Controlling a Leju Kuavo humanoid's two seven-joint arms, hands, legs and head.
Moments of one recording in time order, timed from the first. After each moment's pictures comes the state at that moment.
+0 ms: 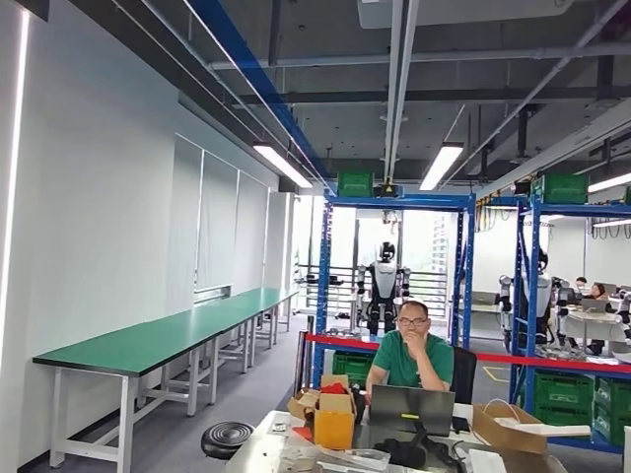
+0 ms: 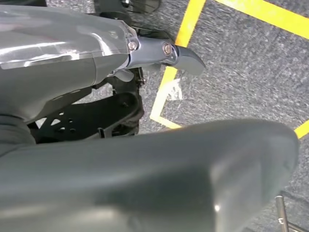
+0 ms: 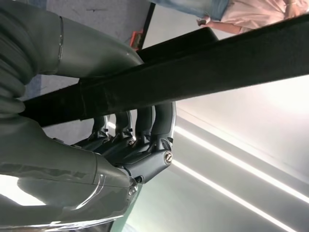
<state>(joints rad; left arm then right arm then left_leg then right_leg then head) -0.24 -0.27 1.16 -0.21 -0.69 -0.18 -0.28 -0.40 0.21 0.66 -1.36 0.34 0.19 -0.60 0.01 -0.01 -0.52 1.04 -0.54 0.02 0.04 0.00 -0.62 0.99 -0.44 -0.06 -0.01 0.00</state>
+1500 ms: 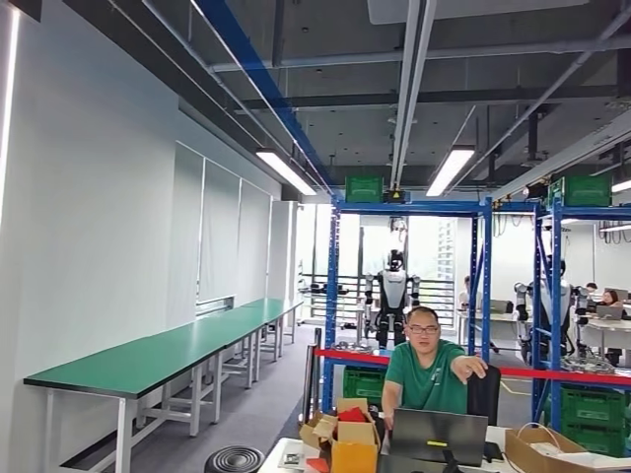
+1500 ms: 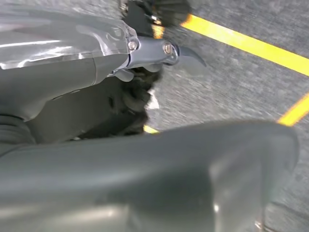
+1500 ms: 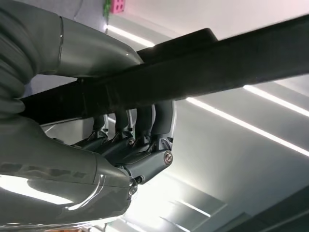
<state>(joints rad) -0.22 -0.24 1.15 -0.21 -0.71 -0.21 -0.21 -0.36 0.18 0.45 -1.48 0.34 0.12 -0.61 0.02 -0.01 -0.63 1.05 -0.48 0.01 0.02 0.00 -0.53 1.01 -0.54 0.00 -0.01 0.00</state>
